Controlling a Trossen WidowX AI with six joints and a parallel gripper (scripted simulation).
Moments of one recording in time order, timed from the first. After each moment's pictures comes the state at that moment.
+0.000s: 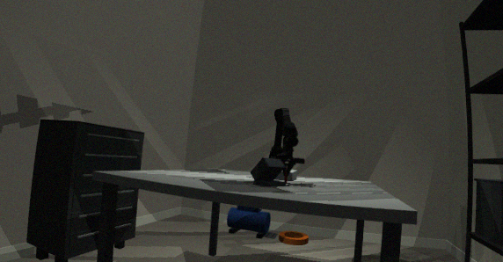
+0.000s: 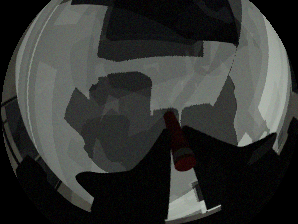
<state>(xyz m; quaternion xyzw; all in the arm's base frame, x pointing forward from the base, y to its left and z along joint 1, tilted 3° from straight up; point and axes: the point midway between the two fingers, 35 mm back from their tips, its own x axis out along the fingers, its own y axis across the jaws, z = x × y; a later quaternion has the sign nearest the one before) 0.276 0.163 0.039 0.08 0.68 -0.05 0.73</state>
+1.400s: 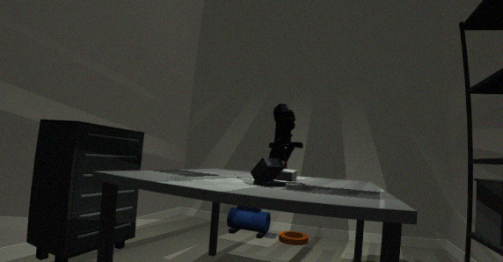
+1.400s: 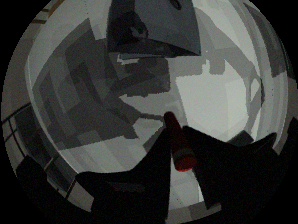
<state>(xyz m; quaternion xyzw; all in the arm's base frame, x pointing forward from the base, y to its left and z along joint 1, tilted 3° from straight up) 0.283 0.154 0.120 0.13 0.68 -0.07 0.71</state>
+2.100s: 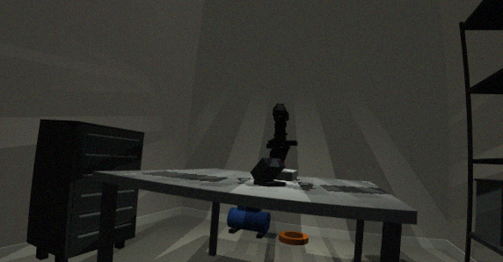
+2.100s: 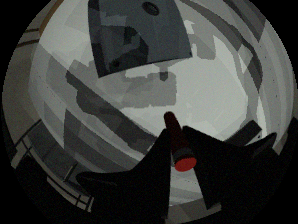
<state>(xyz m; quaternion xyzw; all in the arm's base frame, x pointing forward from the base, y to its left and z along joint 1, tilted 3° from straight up) 0.296 0.139 0.123 0.22 0.69 -0.10 0.68</state>
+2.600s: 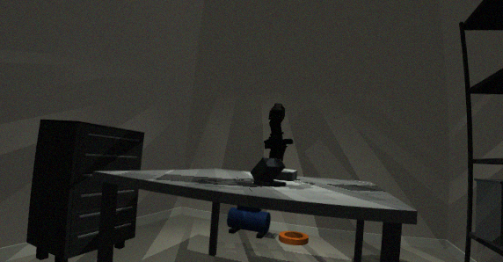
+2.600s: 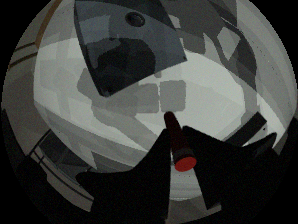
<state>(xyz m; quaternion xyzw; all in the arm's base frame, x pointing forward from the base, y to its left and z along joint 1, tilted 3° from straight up) 0.305 0.127 0.126 0.28 0.69 -0.13 0.66</state>
